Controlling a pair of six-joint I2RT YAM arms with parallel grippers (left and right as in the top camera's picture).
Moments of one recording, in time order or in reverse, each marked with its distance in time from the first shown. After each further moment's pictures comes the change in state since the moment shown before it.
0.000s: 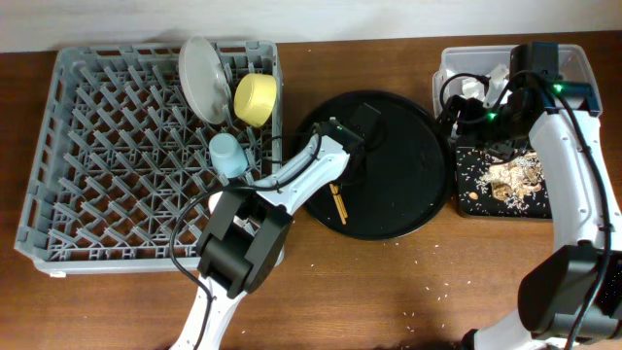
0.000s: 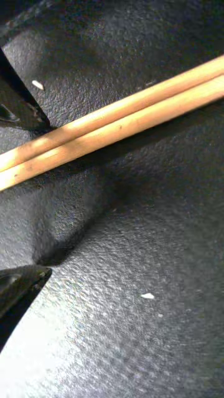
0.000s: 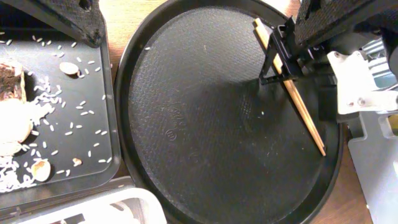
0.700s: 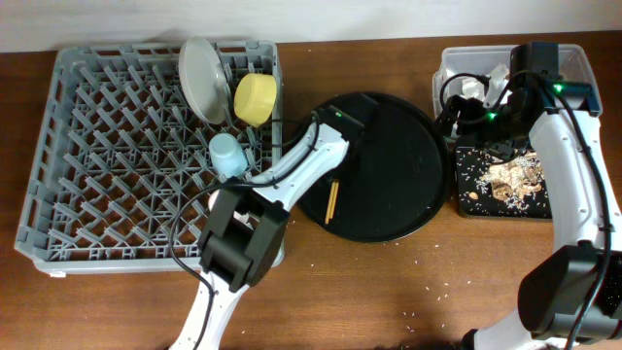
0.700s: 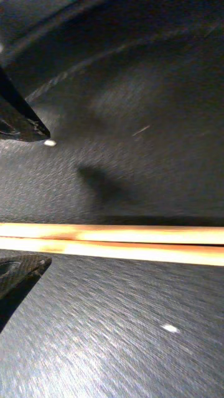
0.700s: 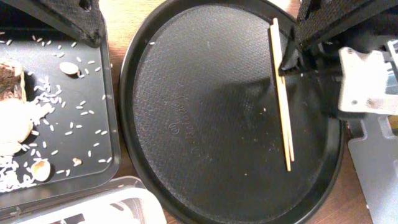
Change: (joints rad) left arm 0.029 0.037 0.141 -0.207 -0.058 0.170; right arm 0.000 0.000 0.000 0.000 0.000 0.000
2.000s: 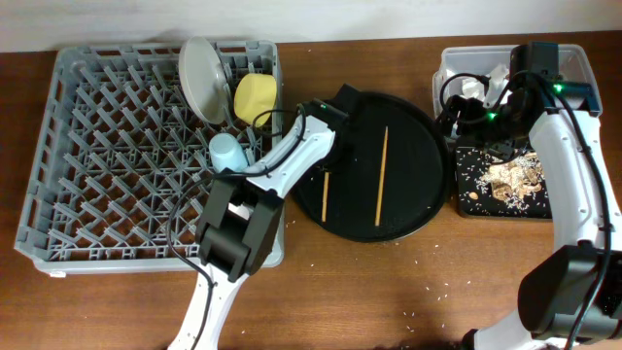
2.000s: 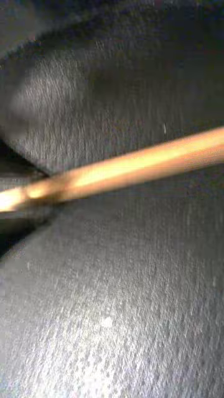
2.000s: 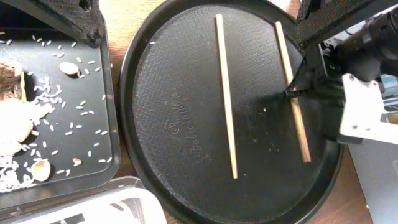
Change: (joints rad) left arm 0.061 0.050 0.019 0.100 0.102 0.164; right arm 0.000 0.000 0.000 0.000 0.000 0.000
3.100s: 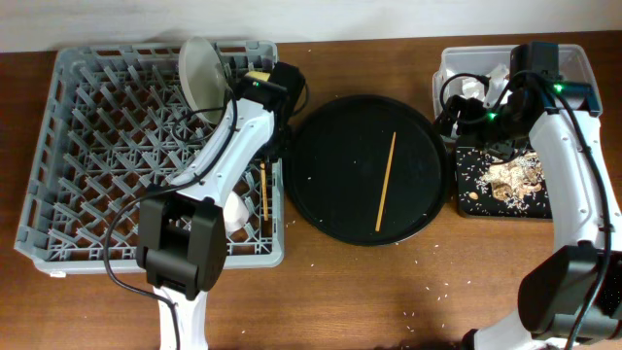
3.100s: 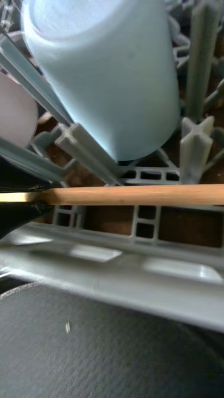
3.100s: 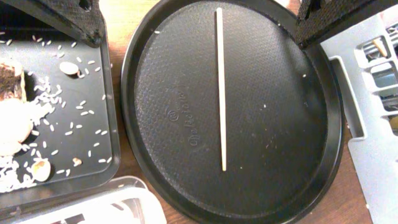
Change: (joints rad) left arm 0.191 -0.266 -0.143 -0.216 -0.157 -0.225; right arm 0.000 -0.001 0.000 0.000 0.000 0.000
